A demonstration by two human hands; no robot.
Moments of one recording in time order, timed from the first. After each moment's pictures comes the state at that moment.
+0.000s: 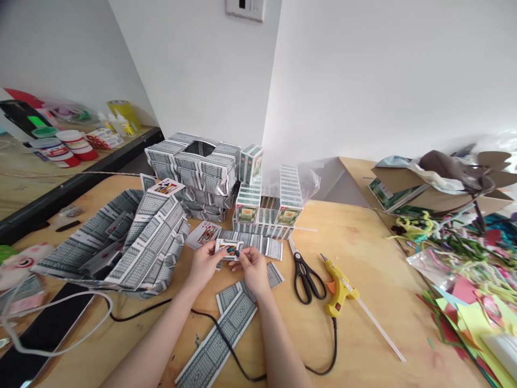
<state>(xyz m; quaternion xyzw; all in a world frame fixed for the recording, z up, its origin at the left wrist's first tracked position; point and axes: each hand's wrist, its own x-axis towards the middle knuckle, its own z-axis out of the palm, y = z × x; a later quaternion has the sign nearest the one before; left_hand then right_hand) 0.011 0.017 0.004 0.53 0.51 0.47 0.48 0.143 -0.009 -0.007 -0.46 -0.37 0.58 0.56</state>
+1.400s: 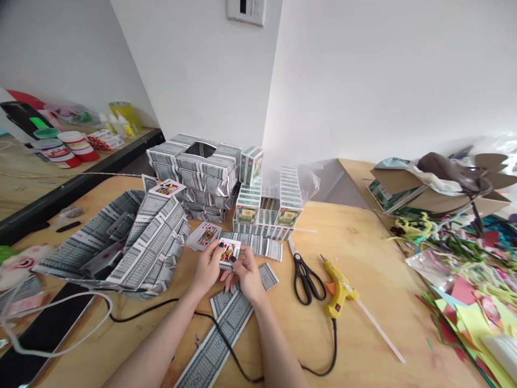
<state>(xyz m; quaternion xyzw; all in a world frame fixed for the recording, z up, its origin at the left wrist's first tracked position) 0.020 0.009 0.002 0.57 0.52 0.49 0.41 0.134 -0.021 0.009 -0.35 -0.39 0.69 0.50</state>
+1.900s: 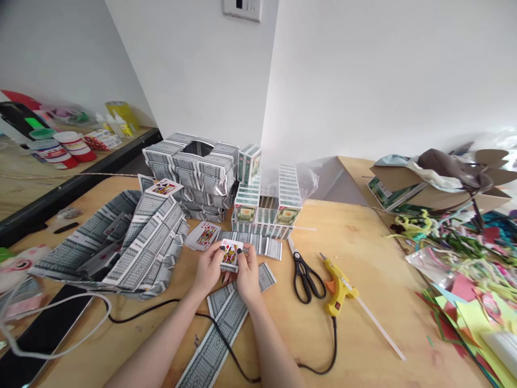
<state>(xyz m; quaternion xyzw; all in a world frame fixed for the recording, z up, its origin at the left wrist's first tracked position) 0.026 0.004 0.009 0.52 0.50 0.51 0.47 0.119 -0.021 0.006 -0.46 -0.33 0.58 0.59</state>
